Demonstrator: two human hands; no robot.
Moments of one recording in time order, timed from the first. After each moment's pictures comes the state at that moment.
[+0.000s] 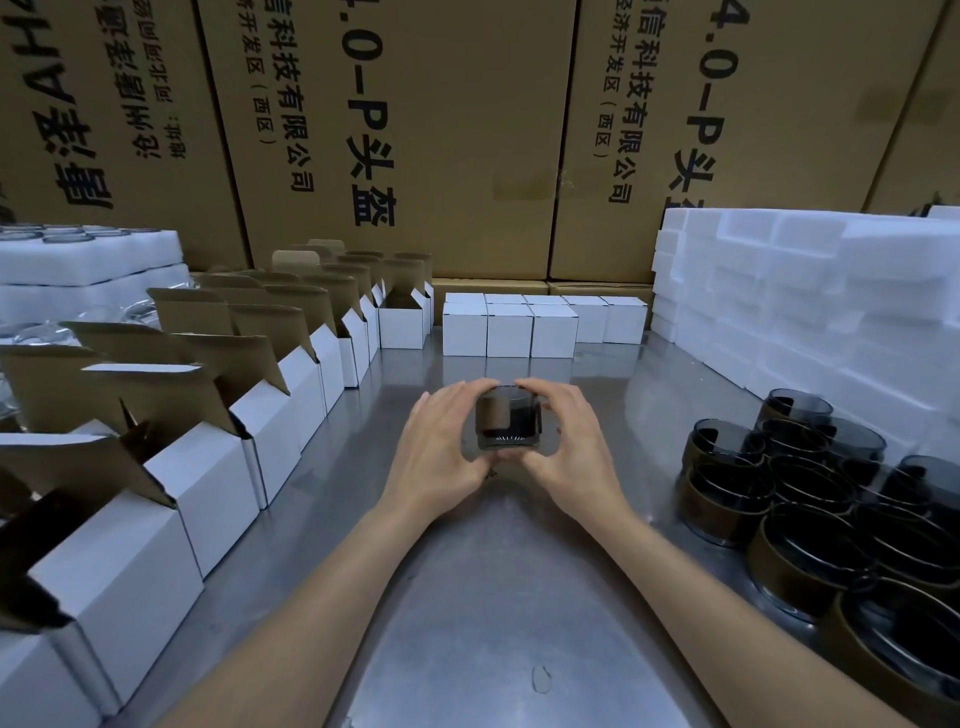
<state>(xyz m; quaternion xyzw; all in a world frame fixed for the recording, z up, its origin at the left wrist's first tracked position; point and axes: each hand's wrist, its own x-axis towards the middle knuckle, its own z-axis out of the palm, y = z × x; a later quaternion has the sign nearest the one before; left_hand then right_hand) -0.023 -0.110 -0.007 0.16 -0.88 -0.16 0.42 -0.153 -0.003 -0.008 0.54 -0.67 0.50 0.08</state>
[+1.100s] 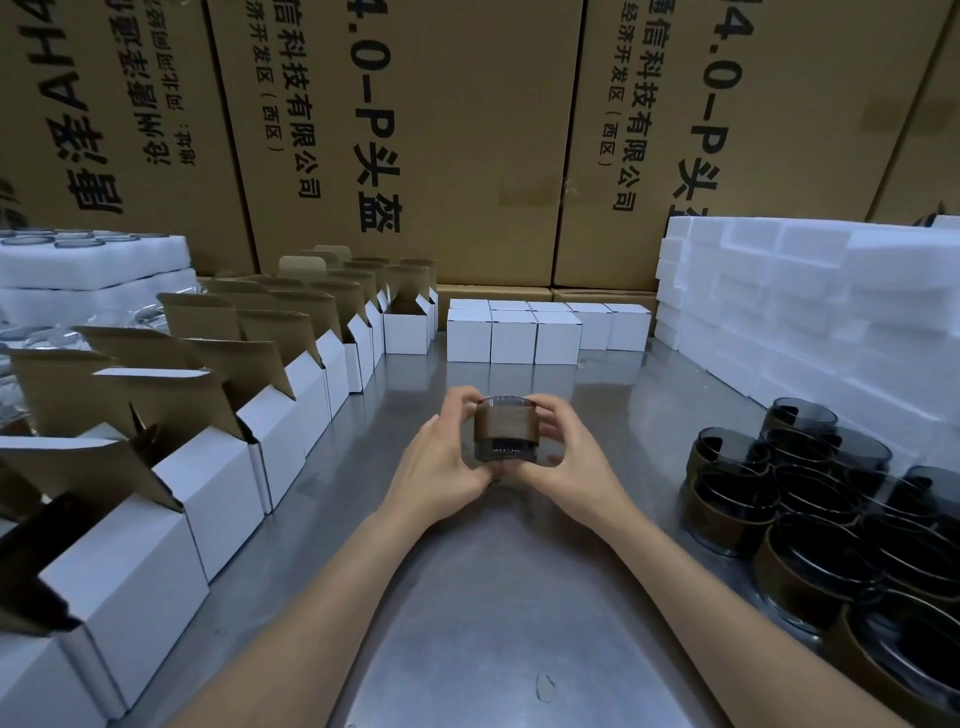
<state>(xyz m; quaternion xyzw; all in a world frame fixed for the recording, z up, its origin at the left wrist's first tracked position) -0.021 -0.109 -0.007 0.20 -0.87 -0.25 0.37 -0.153 -0.001 -0.006 0.53 -0.66 0.54 -0.08</state>
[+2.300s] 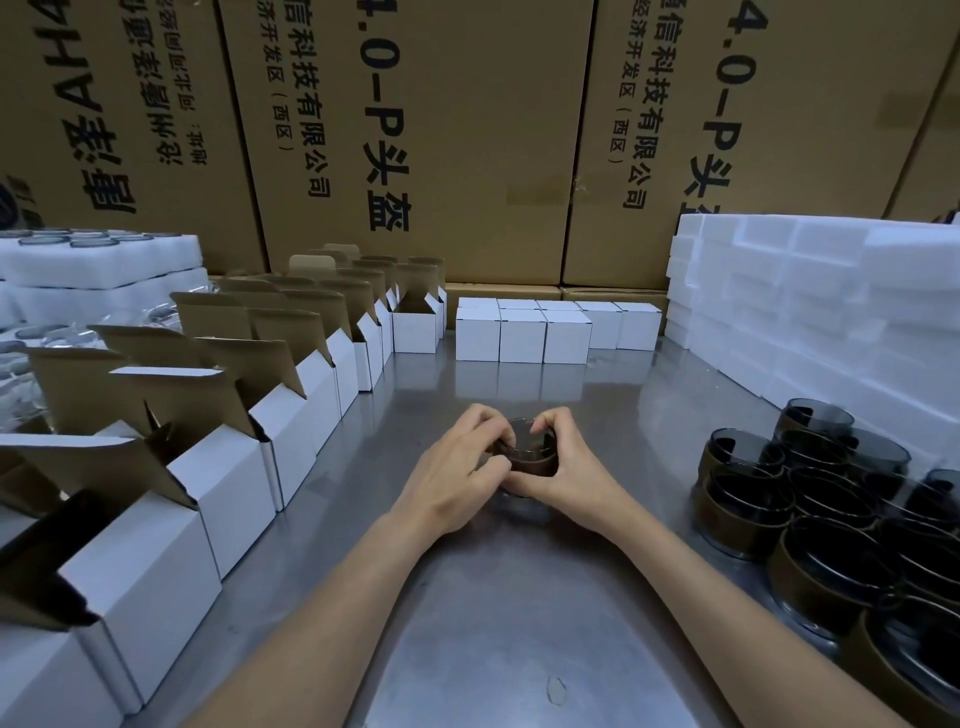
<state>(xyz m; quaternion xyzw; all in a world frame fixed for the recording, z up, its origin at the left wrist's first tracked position) -0.017 -0.103 -0.003 0.15 -0.90 -0.26 0.31 -0.151 -0.005 -0.007 0.53 -0.69 0.46 -0.14</state>
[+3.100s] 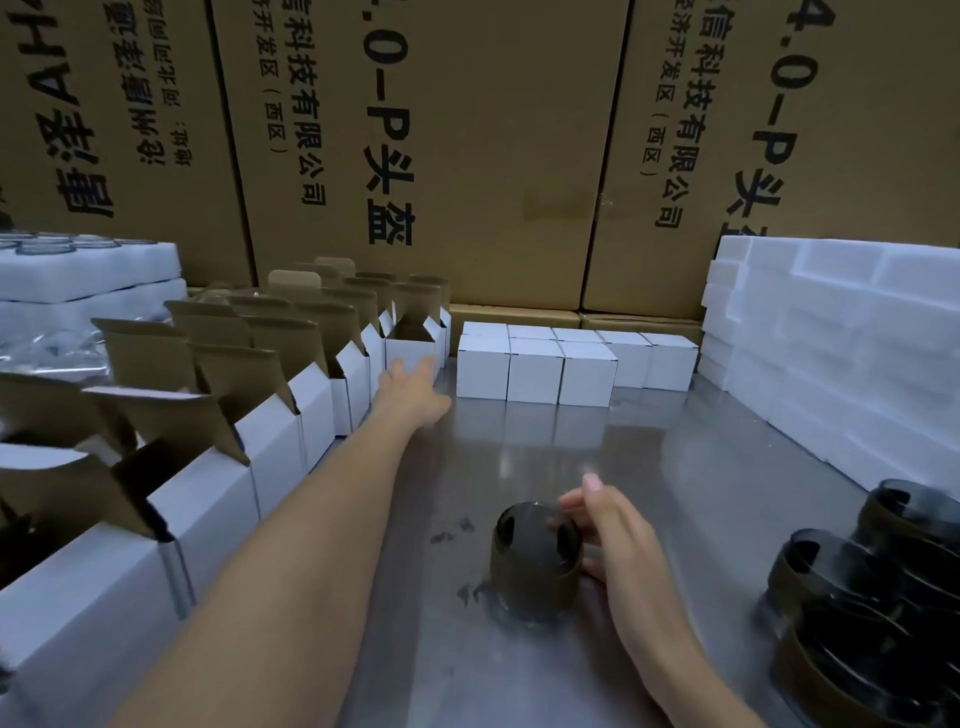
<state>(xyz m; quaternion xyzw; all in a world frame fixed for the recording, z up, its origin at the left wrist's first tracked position) -0.118 -0.297 0.028 0.48 -0.85 -0.14 0.17 -0.164 -0.018 -0.010 0.34 -0.63 0.67 -0.18</state>
